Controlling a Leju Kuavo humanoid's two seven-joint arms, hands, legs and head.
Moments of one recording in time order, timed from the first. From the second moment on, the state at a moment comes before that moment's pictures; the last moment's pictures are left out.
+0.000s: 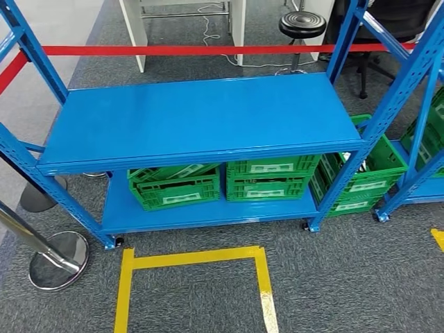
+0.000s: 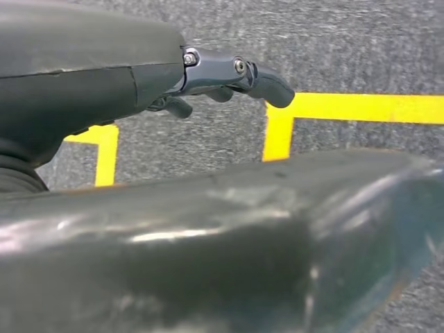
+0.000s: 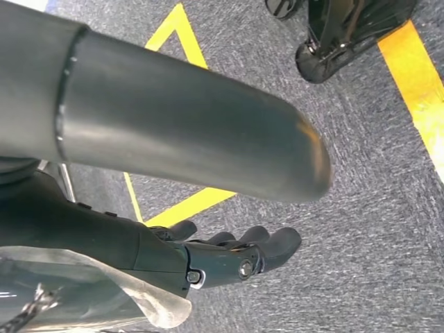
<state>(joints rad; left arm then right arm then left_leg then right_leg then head) 0.01 -0.18 1.01 -0.18 -0.89 0.24 -0.39 0.12 0.24 -0.94 -0.62 0.60 -0.02 0.11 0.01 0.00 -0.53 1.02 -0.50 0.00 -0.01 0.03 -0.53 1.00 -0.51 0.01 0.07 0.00</state>
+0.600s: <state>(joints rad) 0.00 -0.18 1.01 -0.18 -0.90 0.24 -0.39 0.09 0.23 -0.94 -0.55 0.63 -0.01 0.08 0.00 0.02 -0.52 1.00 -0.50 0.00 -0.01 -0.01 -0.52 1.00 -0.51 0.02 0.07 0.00</state>
